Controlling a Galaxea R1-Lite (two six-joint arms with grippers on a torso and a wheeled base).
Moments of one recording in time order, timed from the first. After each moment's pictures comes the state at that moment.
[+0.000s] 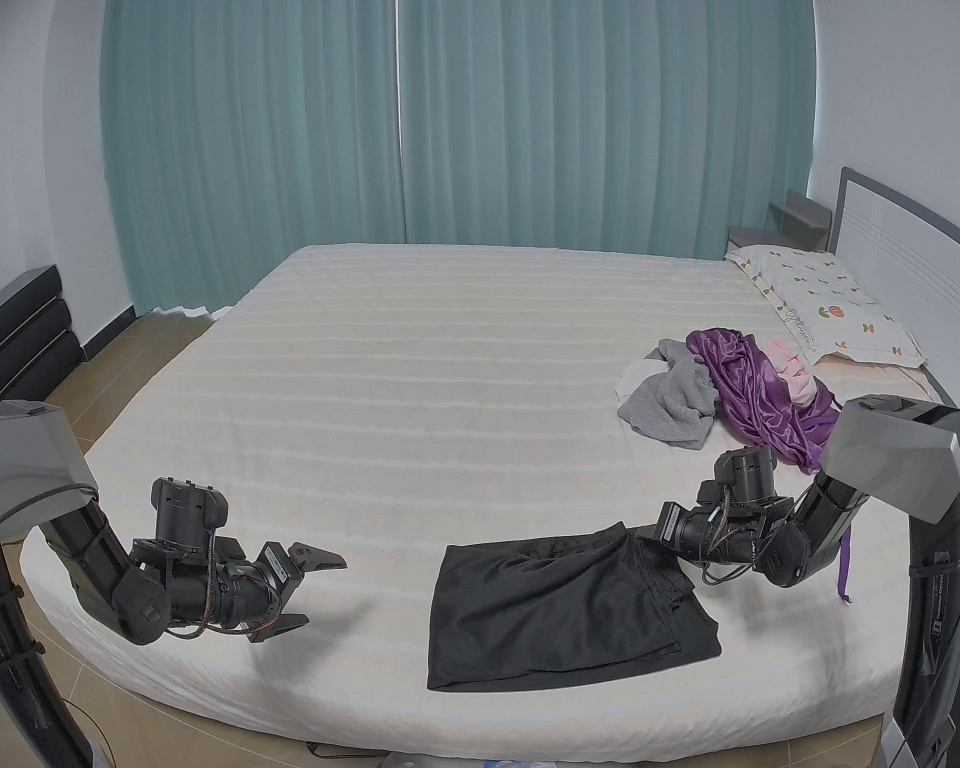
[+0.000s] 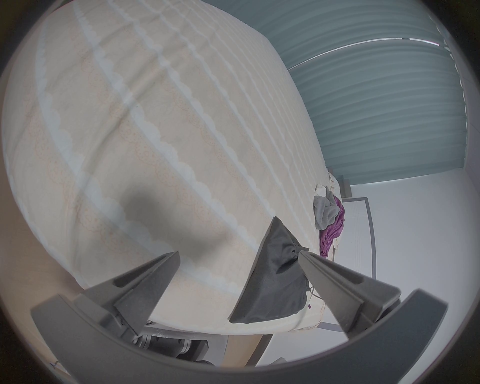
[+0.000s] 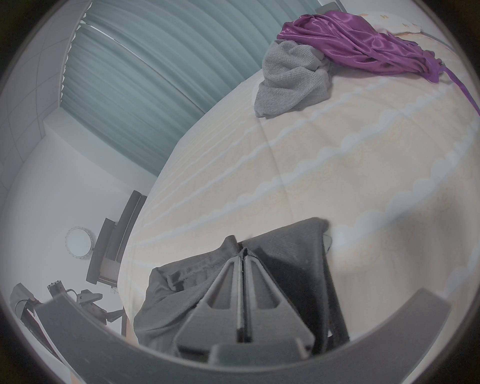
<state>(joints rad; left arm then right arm) -0.15 2.00 -0.44 -0.78 -0.42 -0.99 0.24 2.35 -0.85 -0.85 0.27 0.64</state>
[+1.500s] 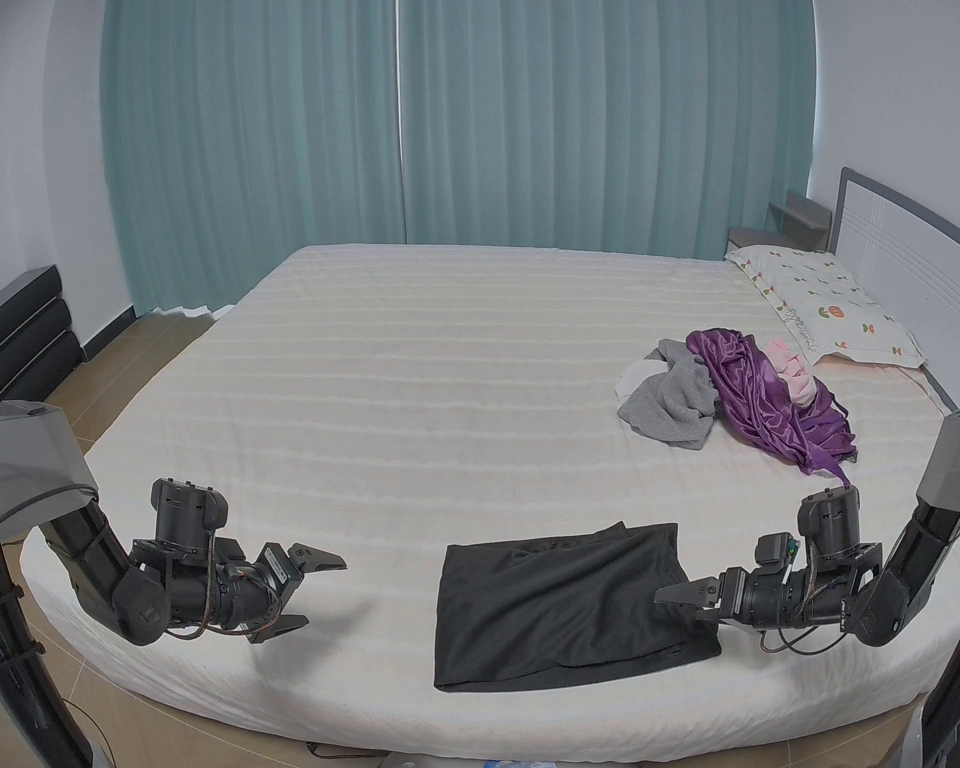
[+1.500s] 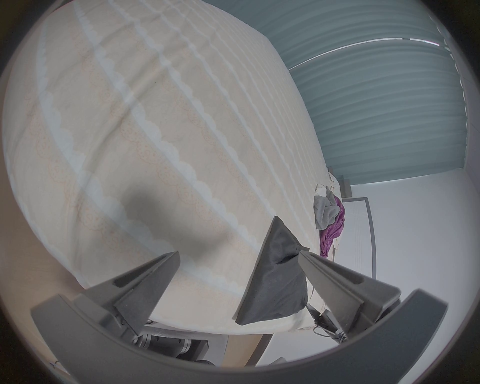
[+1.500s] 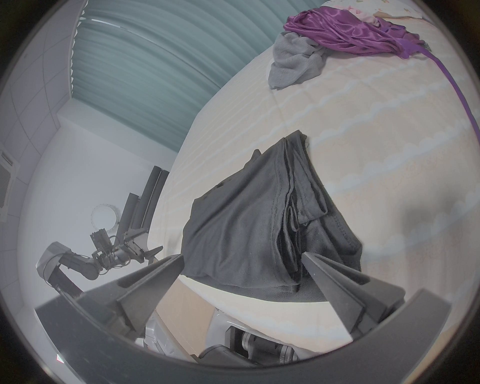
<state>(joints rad) -0.15 2.00 -0.44 -0.78 -0.42 -0.99 0.22 1.99 -0.31 -0.93 0.49 0.59</state>
